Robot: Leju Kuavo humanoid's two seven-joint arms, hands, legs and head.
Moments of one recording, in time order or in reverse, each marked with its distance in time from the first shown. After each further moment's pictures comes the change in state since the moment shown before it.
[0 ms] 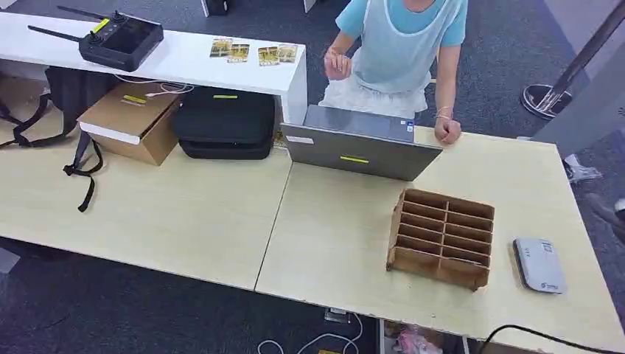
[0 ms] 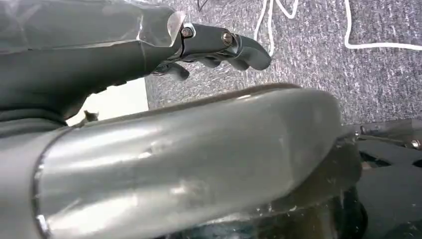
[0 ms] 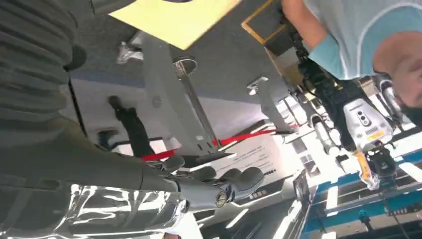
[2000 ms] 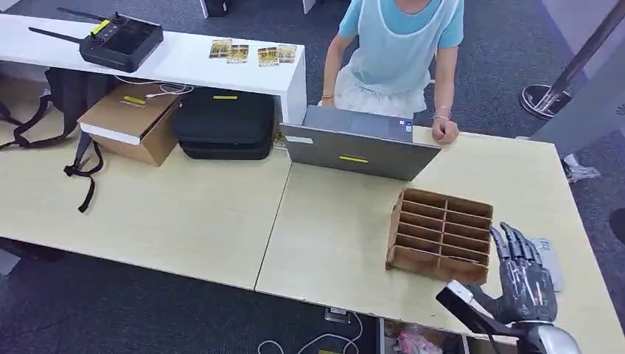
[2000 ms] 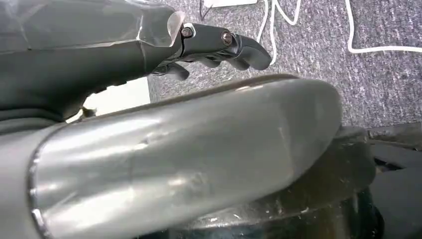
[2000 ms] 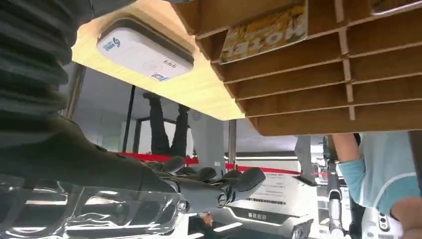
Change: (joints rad) left arm 0.000 0.001 0.016 0.001 -0.082 0.000 0.021; right arm 0.335 0.323 0.207 -0.168 0.739 -0.146 0.304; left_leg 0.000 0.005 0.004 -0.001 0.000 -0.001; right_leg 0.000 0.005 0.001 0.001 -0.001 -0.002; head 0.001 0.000
